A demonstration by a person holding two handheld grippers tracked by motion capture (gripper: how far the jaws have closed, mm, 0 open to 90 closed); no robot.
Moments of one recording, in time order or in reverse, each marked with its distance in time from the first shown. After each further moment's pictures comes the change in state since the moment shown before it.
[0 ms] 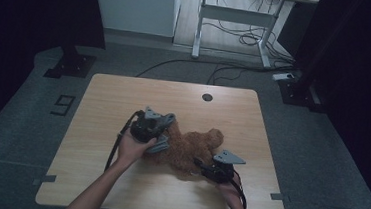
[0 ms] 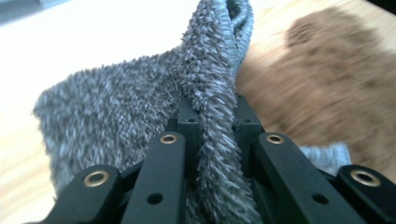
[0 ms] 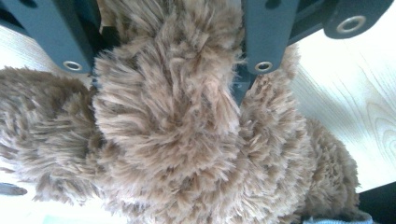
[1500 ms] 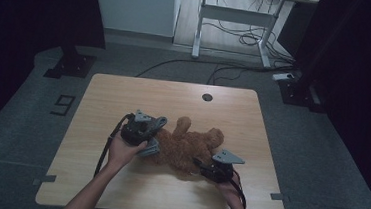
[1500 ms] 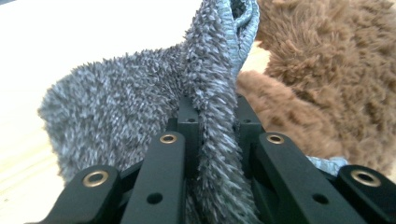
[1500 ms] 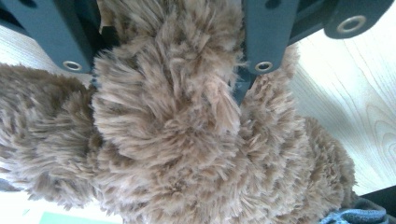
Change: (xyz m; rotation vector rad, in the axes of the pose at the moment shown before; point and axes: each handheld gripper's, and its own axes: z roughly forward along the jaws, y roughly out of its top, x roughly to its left) left arm 0.000 -0.011 -0.013 0.015 0.015 0.028; right arm 0.001 0.002 0.001 0.003 0.003 -0.016
